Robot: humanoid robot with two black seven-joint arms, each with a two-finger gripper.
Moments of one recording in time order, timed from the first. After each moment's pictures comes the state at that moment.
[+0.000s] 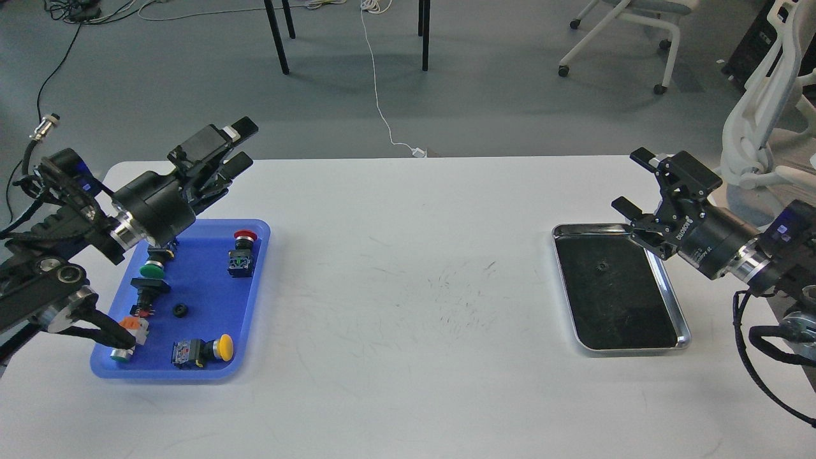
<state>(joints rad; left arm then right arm) -0.45 0.72 -0.74 -1.36 0.77 -0.08 -0.49 0.53 -0.84 0.55 1.22 -0.66 0.29 0.49</state>
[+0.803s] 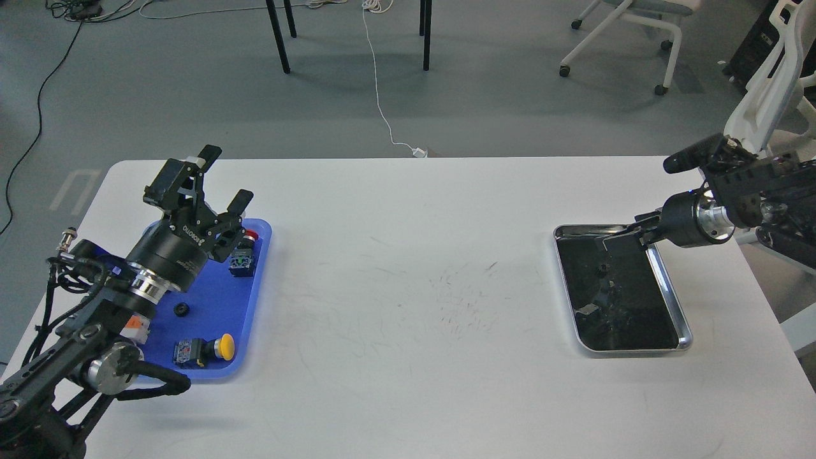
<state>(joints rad) -0.13 0.44 -1.12 -1.36 0.72 -0.21 -0.42 1.28 -0.59 -0.51 0.79 -1.42 0.29 0.49</state>
